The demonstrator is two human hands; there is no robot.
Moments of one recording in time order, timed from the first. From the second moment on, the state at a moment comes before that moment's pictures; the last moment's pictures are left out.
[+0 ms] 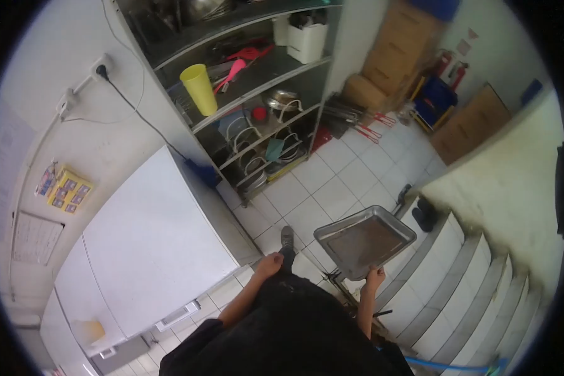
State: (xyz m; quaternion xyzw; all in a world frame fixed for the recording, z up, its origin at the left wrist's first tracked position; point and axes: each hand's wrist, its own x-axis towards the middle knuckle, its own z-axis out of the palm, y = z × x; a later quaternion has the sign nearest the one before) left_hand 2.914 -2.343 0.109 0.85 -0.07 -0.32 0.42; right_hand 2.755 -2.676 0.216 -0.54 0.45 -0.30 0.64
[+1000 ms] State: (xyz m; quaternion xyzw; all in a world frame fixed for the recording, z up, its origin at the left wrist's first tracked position) left_hand 2.697 -2.718 0.106 0.42 0.76 -0.23 0.44; right_hand 3.244 -2.832 0.081 -0.75 0.11 0.30 0.58
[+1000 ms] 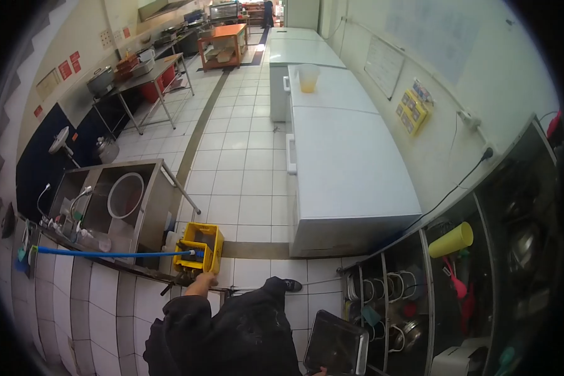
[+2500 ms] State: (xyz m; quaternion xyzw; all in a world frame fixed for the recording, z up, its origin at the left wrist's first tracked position) left_hand 3.451 -2.663 -0.294 0.68 0.24 -0.39 0.57; right_hand 3.173 -2.922 -0.135 -0.53 0.58 0.05 0.62
